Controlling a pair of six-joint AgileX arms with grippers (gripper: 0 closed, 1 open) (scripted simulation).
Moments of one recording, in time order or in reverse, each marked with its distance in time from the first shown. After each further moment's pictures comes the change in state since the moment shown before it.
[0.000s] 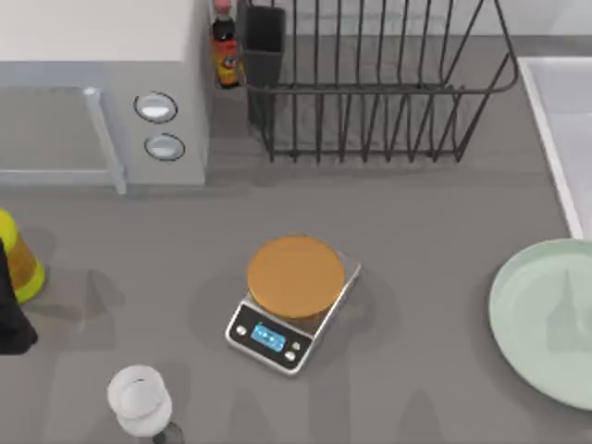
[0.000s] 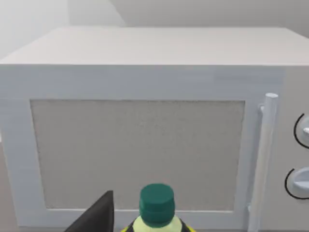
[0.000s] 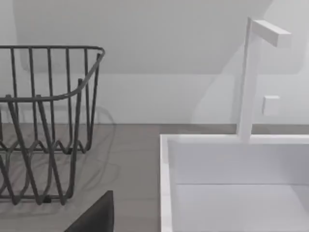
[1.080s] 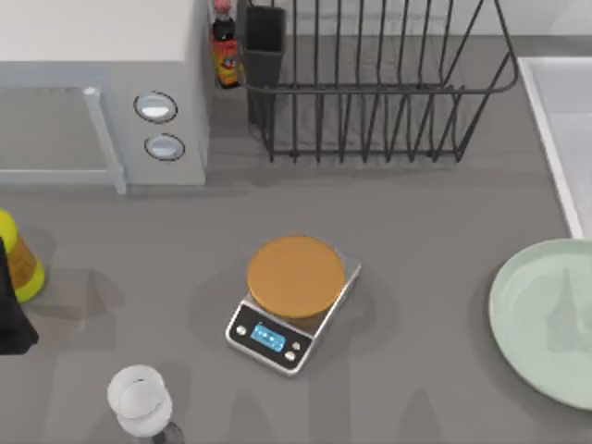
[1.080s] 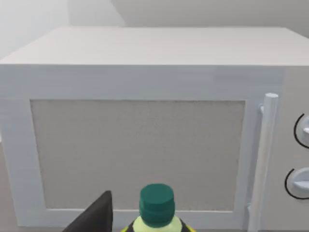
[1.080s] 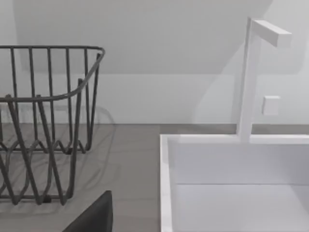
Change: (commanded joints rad) left arm 0.000 0.000 0.000 0.000 0.000 0.000; right arm 0.000 0.000 0.000 0.000 0.000 0.000
